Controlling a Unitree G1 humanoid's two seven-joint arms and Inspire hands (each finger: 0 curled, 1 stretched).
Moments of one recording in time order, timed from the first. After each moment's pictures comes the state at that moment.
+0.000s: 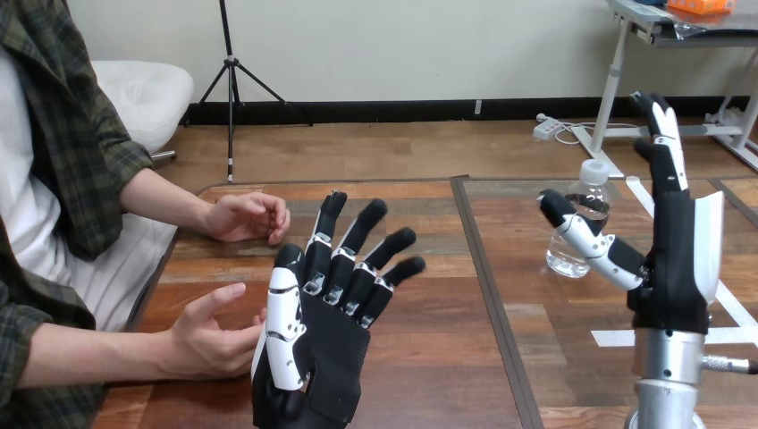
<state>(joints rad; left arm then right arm) 0.22 -0.05 -0.29 0.15 -0.71 -0.48 -0.49 -0.24 -0.22 -0.13 0.68 -0.44 -0.91 -0.52</state>
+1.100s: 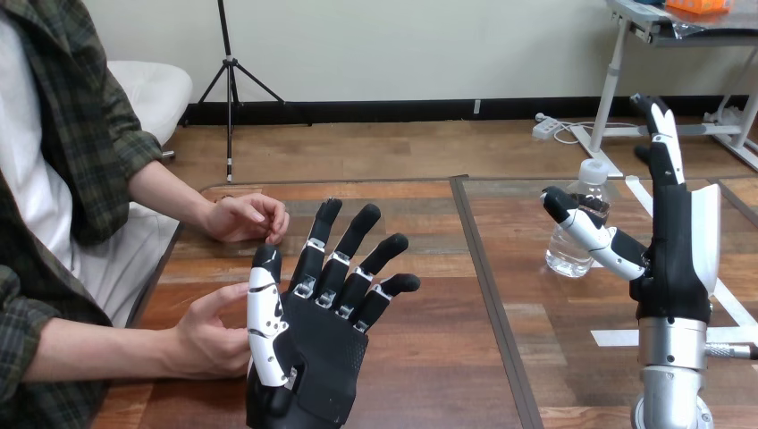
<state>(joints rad) 0.23 -0.05 -0.23 0.11 -0.83 -0.31 -0.55 -0.30 -0.27 -0.09 0.80 -0.40 -0.86 -0.51</state>
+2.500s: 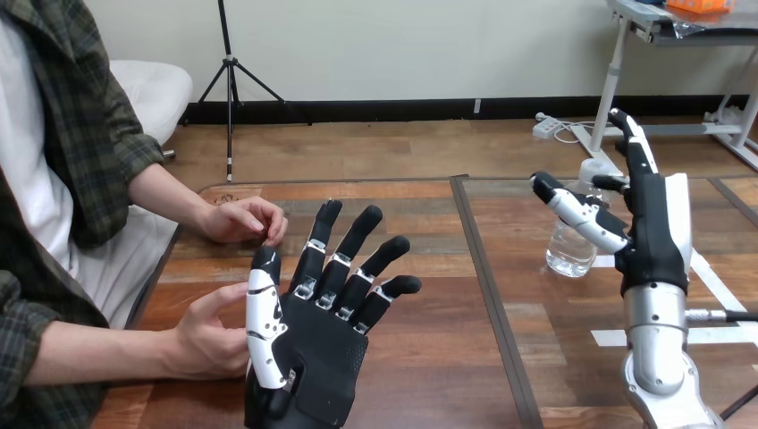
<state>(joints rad) 0.23 -0.05 -0.21 0.11 -0.83 -0.30 -0.58 -0.51 -0.27 -0.08 1.09 -0.25 -0.74 -0.37</state>
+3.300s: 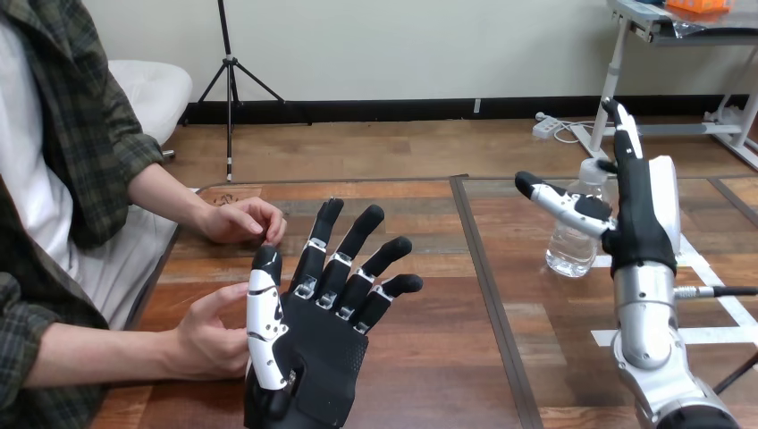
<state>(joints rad) 0.23 -0.05 -0.21 0.11 -0.81 -0.31 -0.59 -0.58 -0.28 -0.04 1.11 -0.29 -0.64 -0.41</state>
